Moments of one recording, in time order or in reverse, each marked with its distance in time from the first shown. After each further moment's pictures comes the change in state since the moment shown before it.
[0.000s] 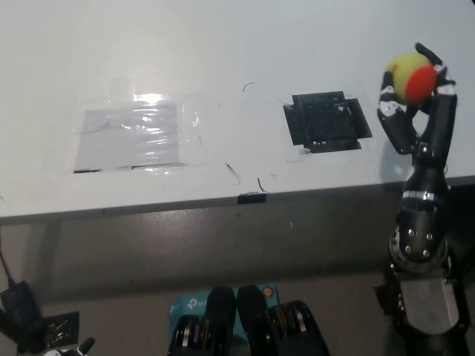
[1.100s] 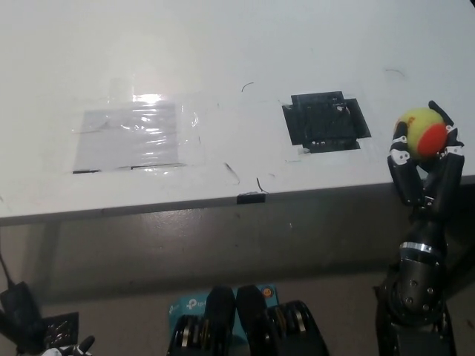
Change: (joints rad) left_arm -0.002 0.000 0.003 -0.004 0.010 -0.006 -0.001; right_arm 0.147 0.060 0.004 -0.108 0.073 0.028 -0.002
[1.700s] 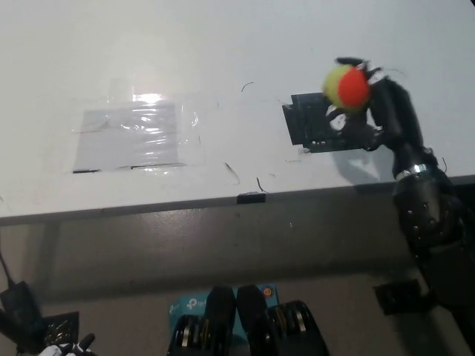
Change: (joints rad) left_arm -0.013 0.004 -0.001 0.005 0.007 0.002 -0.001; right_arm -0.299 -0.374 0.429 0.203 -0.294 0.219 0.276
